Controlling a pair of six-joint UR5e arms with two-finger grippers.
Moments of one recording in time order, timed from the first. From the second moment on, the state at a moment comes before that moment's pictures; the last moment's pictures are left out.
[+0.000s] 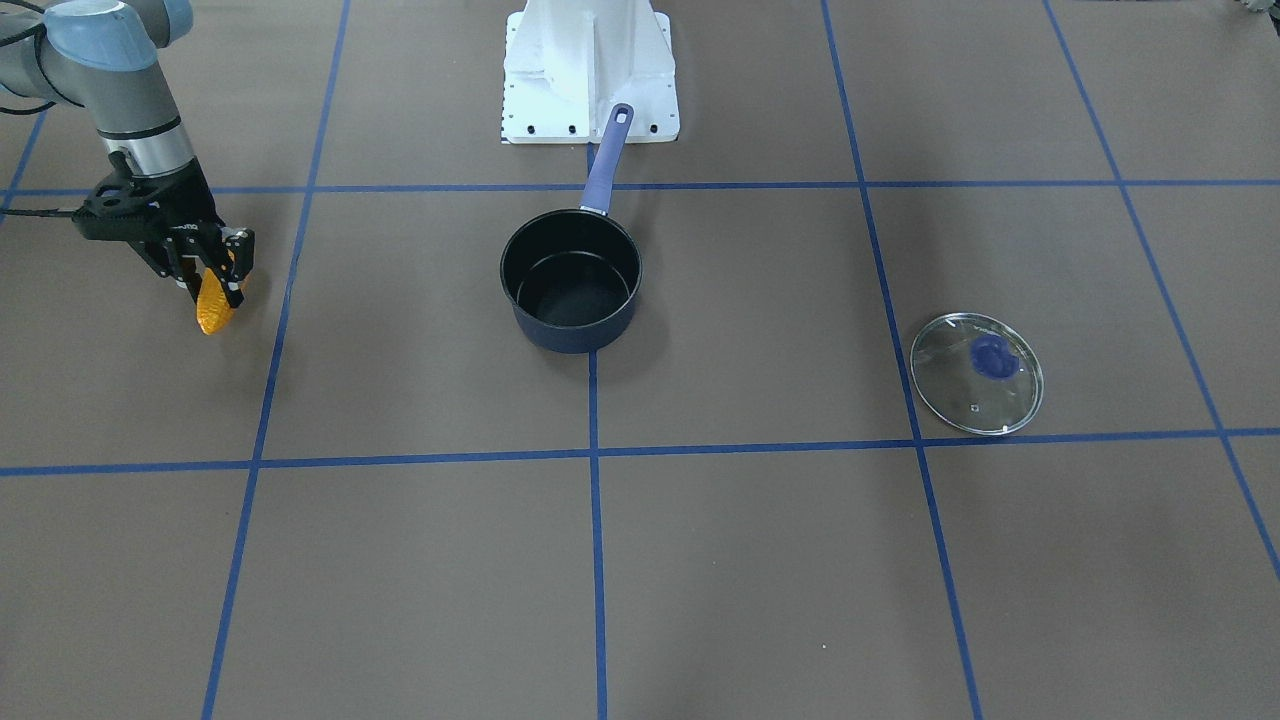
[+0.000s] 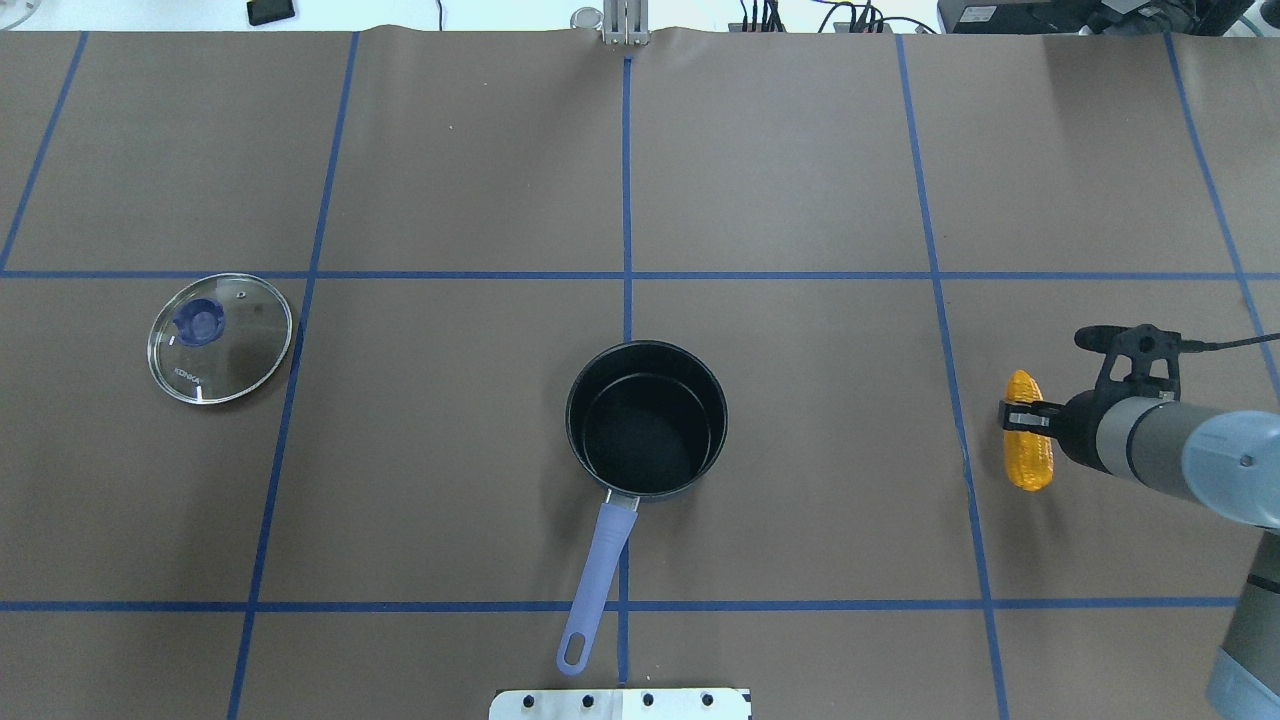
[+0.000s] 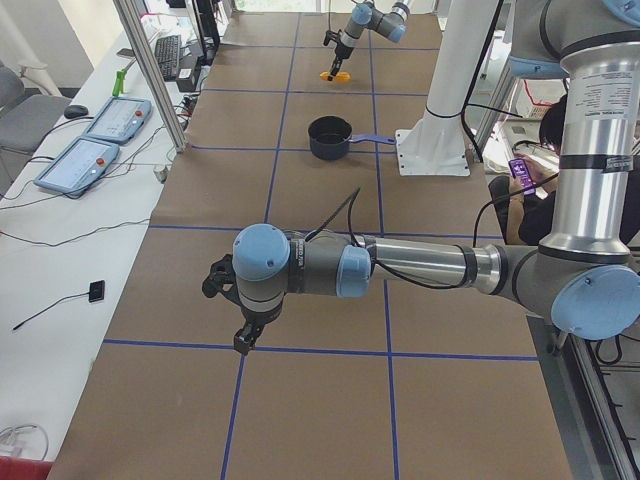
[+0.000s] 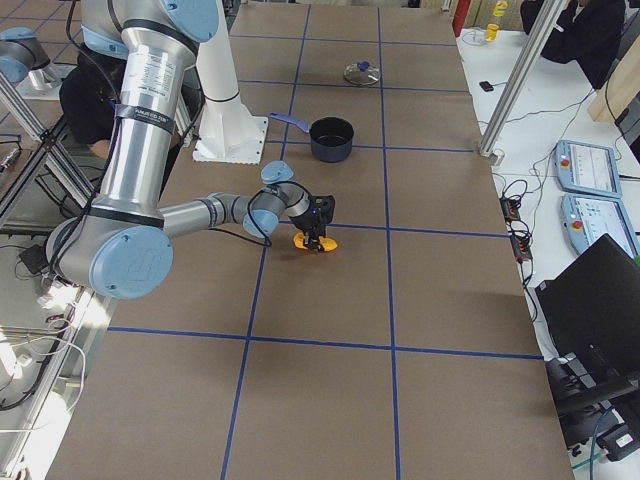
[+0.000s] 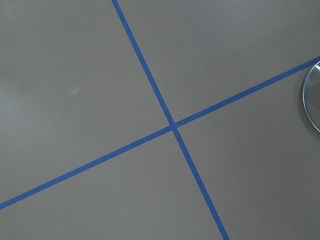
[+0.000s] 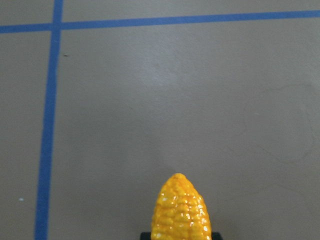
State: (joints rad) left arm -1.70 -1.58 -1.66 -1.56 -2.40 0.46; right arm 0.53 -1.72 1.94 -0.91 1.53 1.31
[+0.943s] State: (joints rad) left arm -1.70 -1.58 -1.66 -1.57 -2.40 0.46; right arm 0.43 -0.99 1.82 -1.39 1.48 1.45
